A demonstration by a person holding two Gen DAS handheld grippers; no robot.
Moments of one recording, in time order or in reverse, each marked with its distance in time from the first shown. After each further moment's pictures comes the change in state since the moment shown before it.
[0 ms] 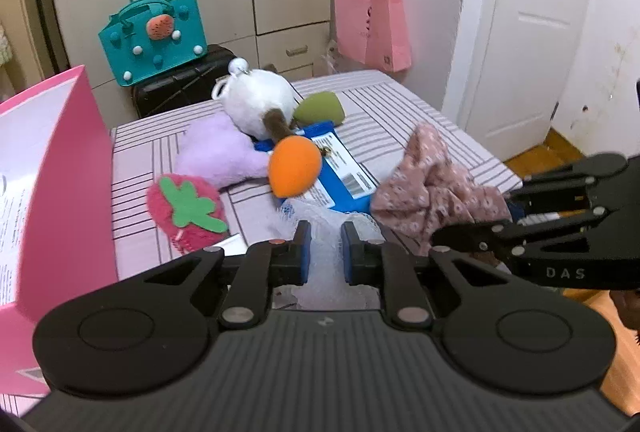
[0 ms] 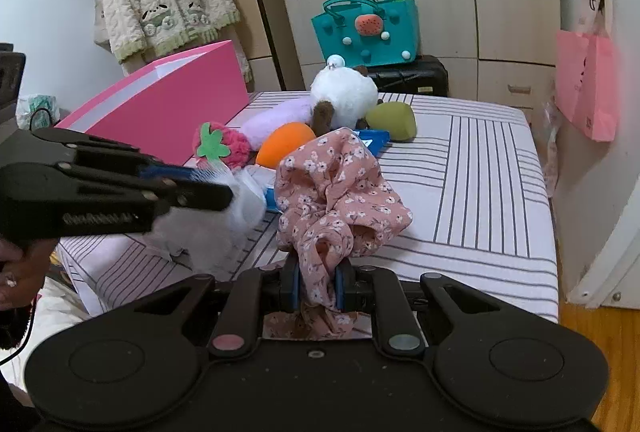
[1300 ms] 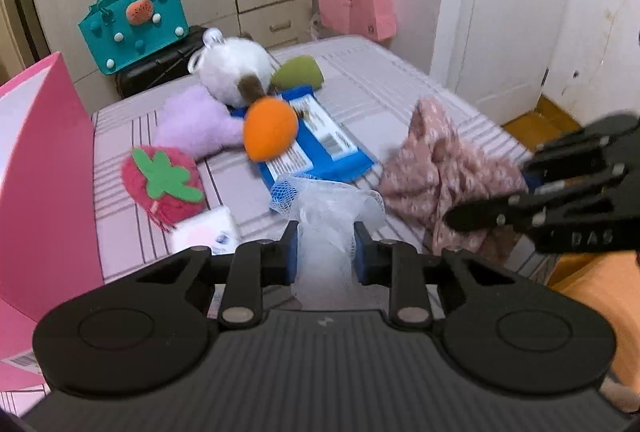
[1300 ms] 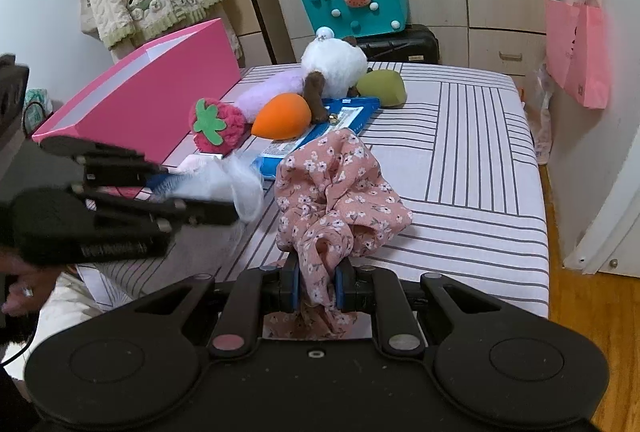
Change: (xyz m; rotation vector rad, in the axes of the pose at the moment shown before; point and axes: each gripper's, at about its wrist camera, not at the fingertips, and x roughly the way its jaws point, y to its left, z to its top) left arm 0.009 -0.012 -0.008 0.054 0.071 -0.027; right arm -0.007 0.001 -0.004 0.036 0.090 -0.010
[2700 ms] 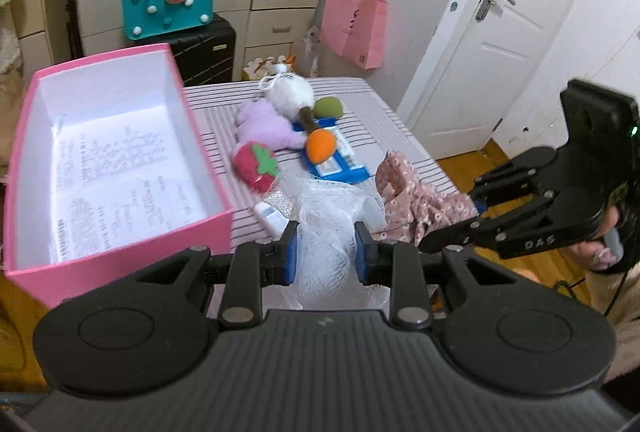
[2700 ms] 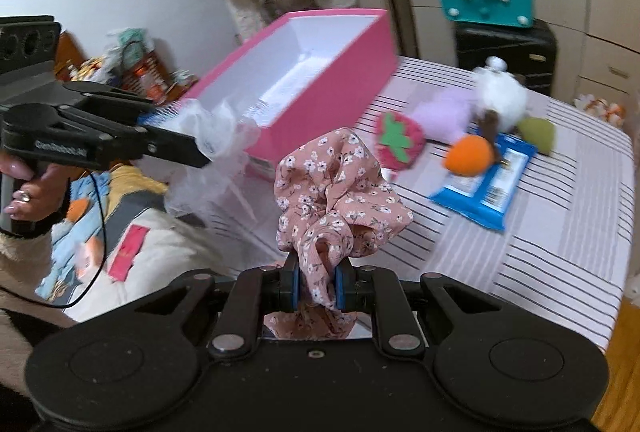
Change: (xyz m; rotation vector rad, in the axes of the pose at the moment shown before) left arm -0.170 0.104 -0.001 -0.196 0.030 -0.166; right arm -0.046 0.109 0.064 -0.164 0.200 0.262
